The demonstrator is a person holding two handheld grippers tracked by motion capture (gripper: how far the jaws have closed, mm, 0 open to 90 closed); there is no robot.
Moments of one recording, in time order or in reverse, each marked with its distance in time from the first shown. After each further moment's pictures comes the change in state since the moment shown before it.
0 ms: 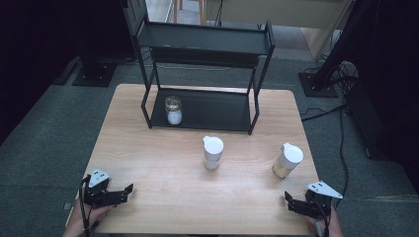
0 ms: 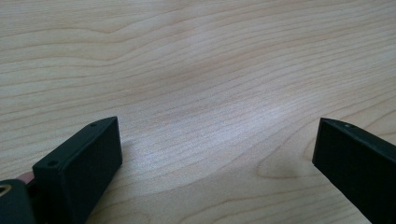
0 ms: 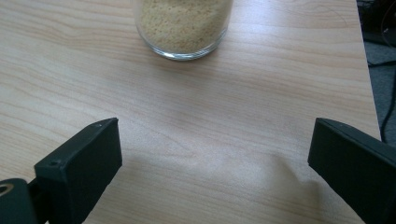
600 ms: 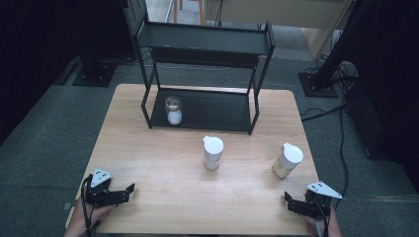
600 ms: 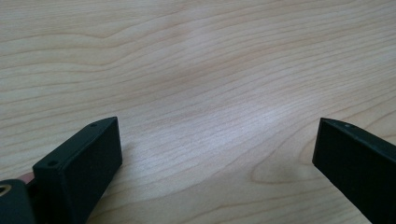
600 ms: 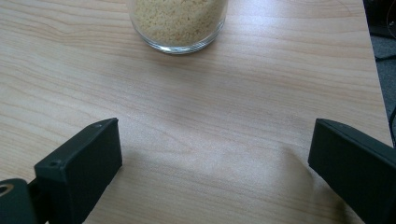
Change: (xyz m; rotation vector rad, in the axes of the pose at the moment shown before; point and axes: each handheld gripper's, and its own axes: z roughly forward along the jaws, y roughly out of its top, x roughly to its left) left arm -0.002 0.001 0.001 -0.004 0.002 0.011; right arm -0.003 -0.005 0.003 -0.001 0.015 0.033
